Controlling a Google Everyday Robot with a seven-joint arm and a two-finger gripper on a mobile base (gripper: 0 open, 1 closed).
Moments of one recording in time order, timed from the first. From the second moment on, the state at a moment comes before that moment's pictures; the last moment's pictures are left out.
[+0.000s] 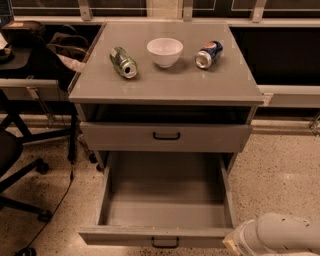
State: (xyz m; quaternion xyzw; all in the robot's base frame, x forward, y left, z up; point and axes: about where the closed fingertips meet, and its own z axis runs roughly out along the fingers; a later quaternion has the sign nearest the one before) arm 0.371 -0.240 0.447 -0.35 0.92 0.07 0.15
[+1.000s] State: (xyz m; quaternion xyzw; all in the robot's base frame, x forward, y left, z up) arm 0.387 -0.227 0.443 -0.37 0.91 0.07 0.15
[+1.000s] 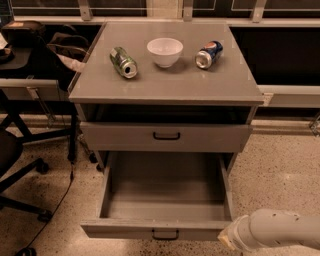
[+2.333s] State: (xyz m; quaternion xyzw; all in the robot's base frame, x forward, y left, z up) arm 0.427 -0.200 0.446 -0.37 0.91 0.06 0.19
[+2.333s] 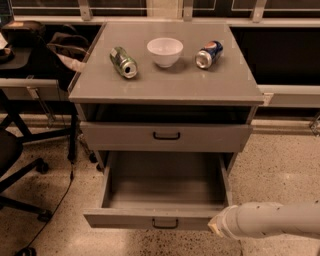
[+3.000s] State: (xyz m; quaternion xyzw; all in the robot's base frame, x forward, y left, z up) arm 0.445 -0.194 0.412 -0.36 0.91 0.05 0.18
